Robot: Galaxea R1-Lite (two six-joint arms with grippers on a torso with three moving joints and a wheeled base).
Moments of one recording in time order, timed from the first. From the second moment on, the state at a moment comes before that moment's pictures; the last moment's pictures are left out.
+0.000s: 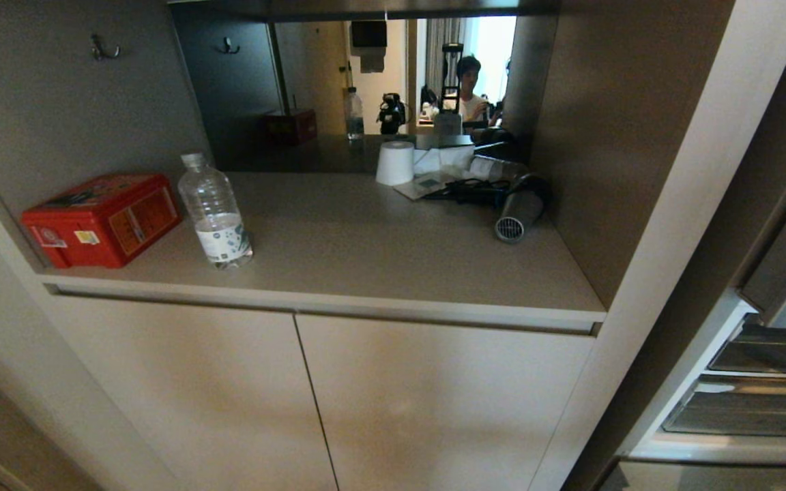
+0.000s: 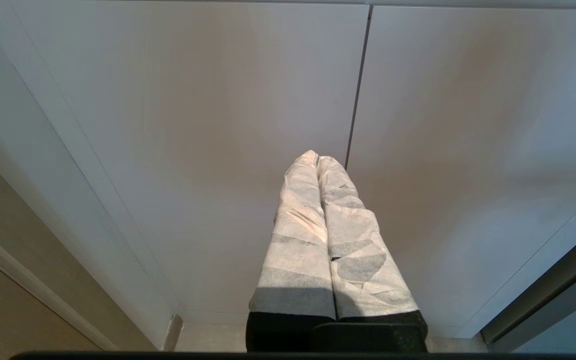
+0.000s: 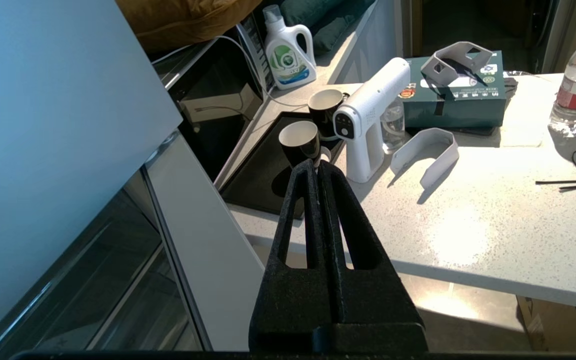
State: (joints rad) left arm 0.00 0.00 -0.03 0.08 0.00 0.00; right arm -1.93 1.45 -0.86 -0.58 0.61 0.27
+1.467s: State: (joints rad) left arm 0.00 0.00 -0.03 0.08 0.00 0.00; right arm -1.93 1.47 -0.86 -0.63 0.63 0.27
